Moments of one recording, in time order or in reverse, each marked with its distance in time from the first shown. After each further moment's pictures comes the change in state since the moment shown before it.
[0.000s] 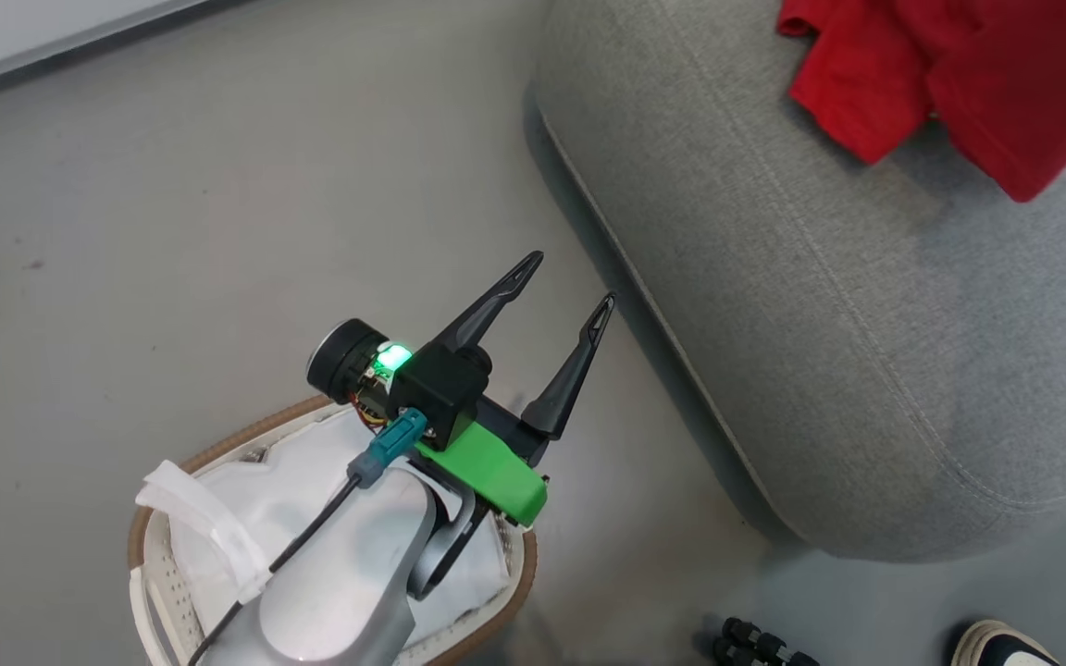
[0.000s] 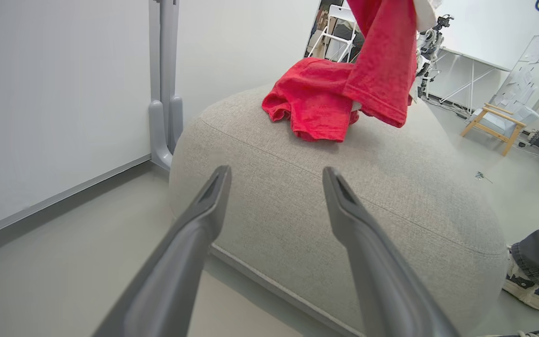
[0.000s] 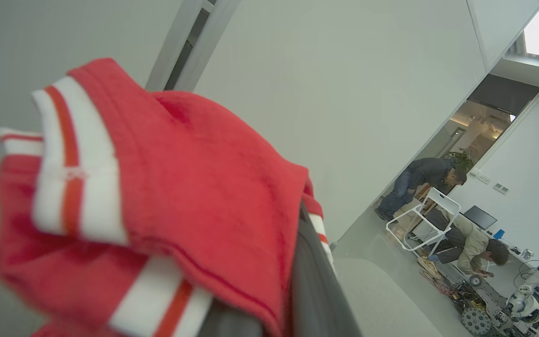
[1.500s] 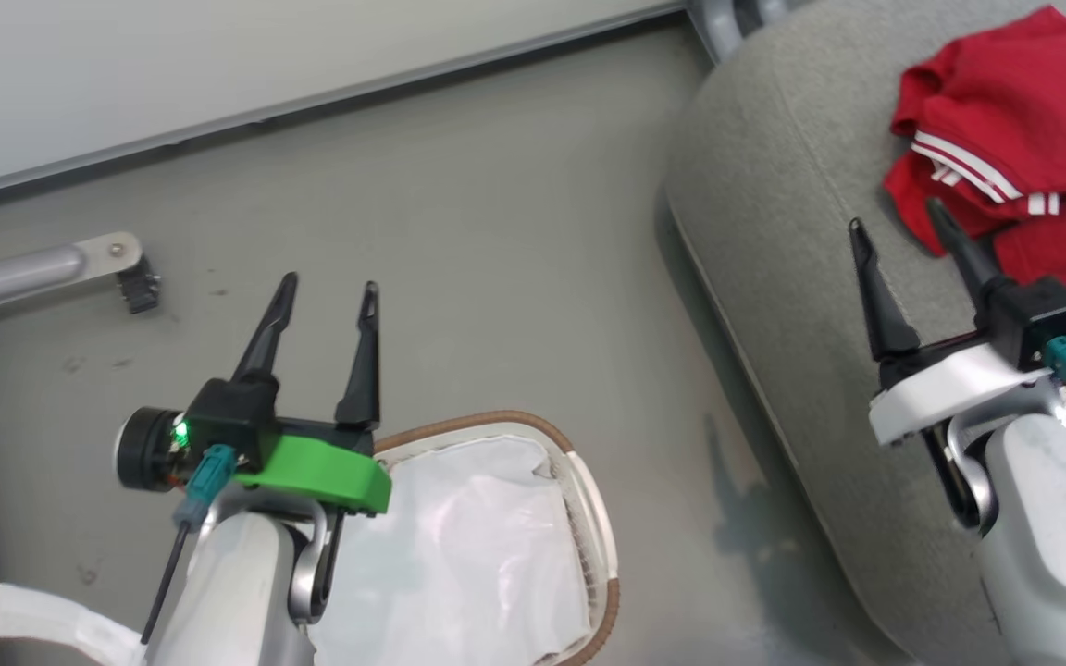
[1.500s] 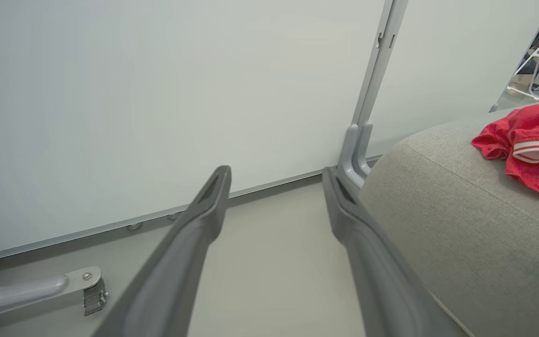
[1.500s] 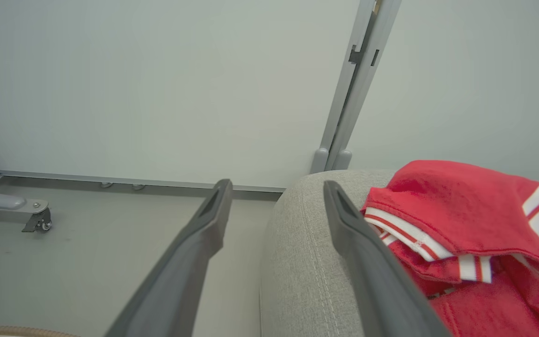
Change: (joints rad) left arm 0.203 -0.064 0.477 -0.024 0.170 0.039 0.000; right arm 0.545 0.268 0.174 -0.198 0.152 0.000 0.000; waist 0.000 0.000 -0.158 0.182
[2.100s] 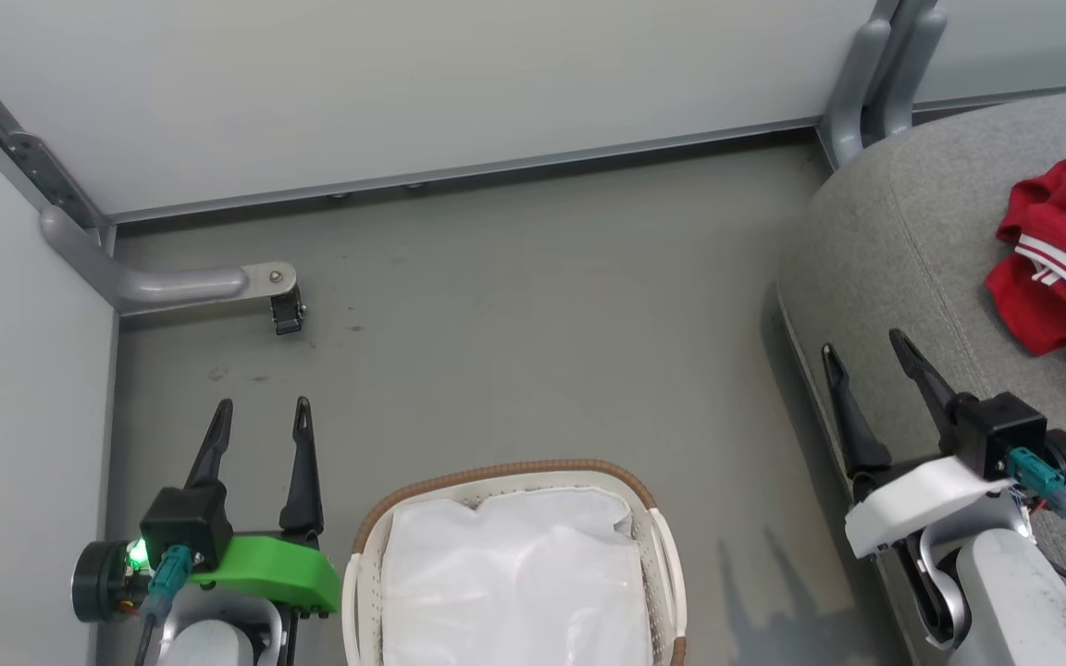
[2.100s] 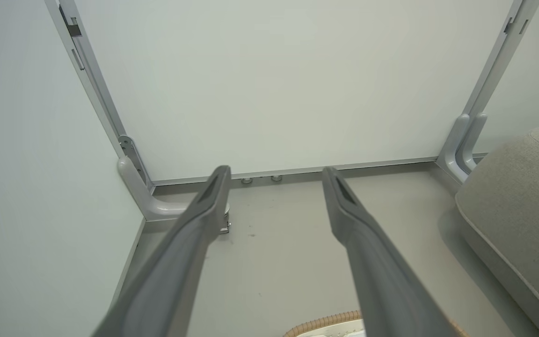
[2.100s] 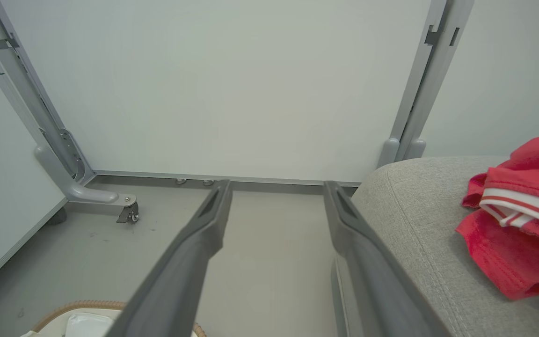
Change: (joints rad) left arm 0.178 -0.002 0.145 0.023 0.043 0.023 0.000; right arm 0.186 0.071 -0.014 -0.010 0.018 0.000 0.000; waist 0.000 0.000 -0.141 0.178
